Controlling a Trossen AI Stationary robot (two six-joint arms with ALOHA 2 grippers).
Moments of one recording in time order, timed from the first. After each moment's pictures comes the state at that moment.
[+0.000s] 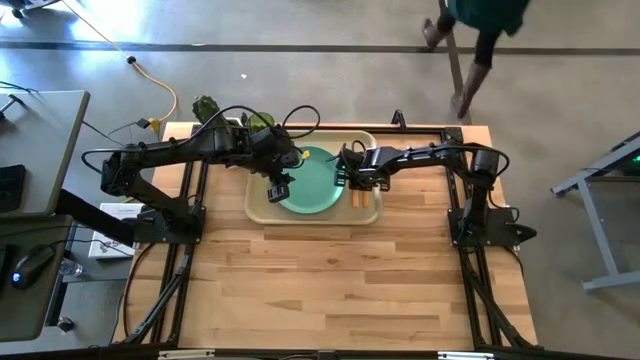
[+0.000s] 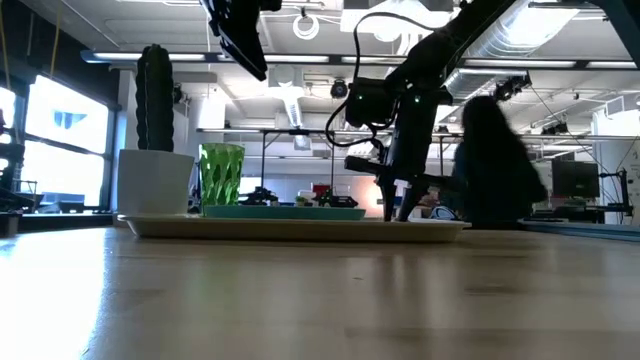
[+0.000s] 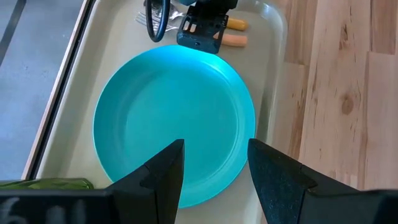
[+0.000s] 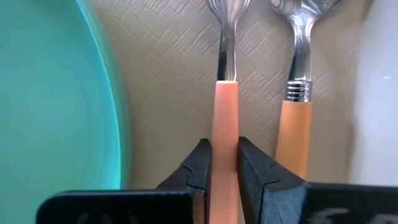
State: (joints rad) left arm 0.20 1.45 1.44 -0.98 -0.09 0.05; right arm -0.33 1.89 1.18 -0.58 0.06 1.26
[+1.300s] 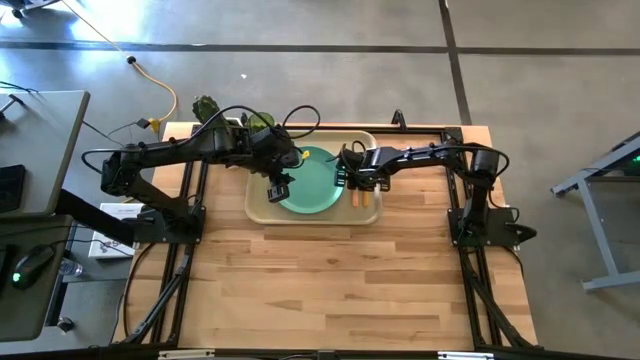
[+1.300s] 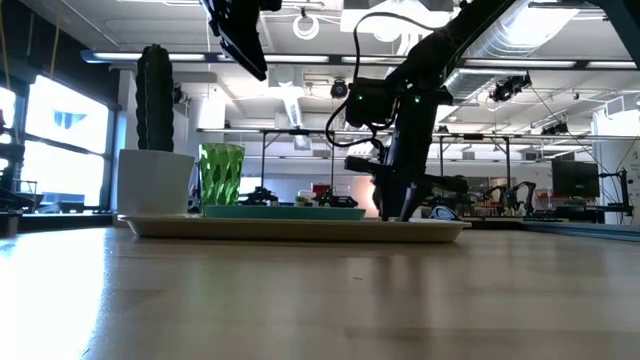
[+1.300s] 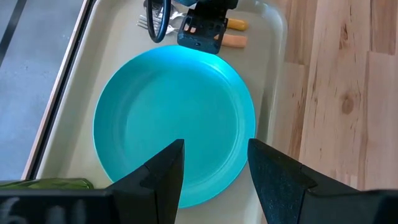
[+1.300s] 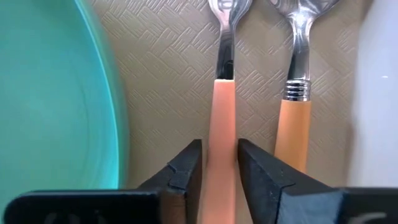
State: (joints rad) left arm 0.20 1.45 1.44 -0.98 -0.09 0.05; right arm -0.33 1.89 1.18 -0.58 0.06 1.26
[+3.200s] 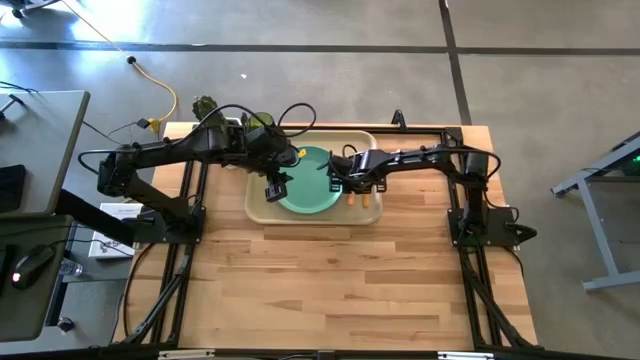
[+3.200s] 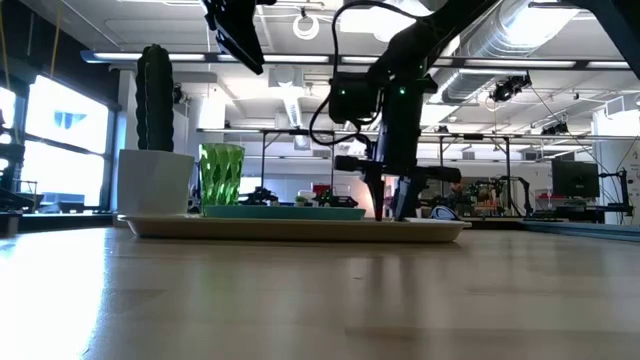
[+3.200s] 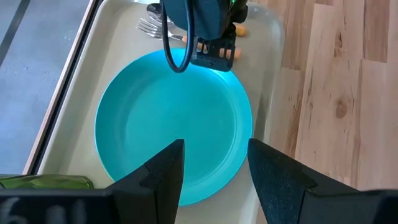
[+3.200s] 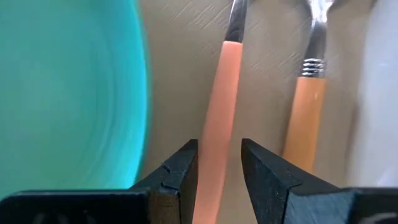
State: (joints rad) left arm 0.20 1.43 1.44 -0.98 -0.09 0.03; right arm -0.27 1.97 1.32 -0.74 0.12 1.26
